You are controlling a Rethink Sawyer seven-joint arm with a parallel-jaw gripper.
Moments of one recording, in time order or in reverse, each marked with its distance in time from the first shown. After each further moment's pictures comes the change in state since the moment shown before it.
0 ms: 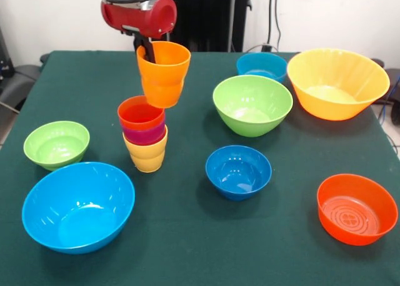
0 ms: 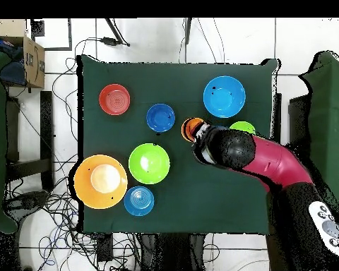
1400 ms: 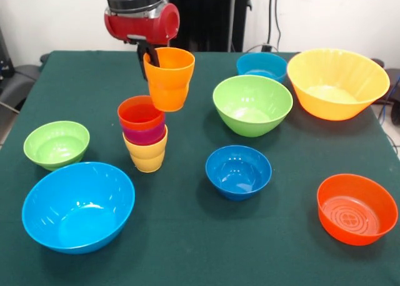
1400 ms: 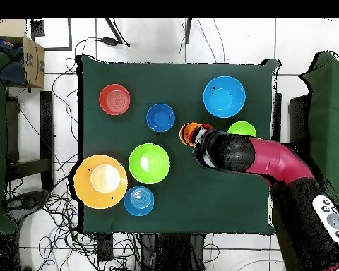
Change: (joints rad) arm -0.122 0.037 0.168 0.025 -0.164 0.000 0.000
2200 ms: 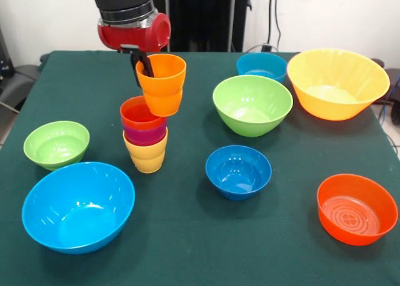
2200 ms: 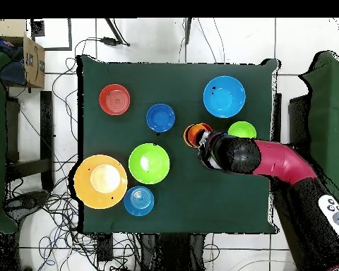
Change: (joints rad) arm -0.072 0.040 0.066 -0.001 -0.078 0.000 0.000
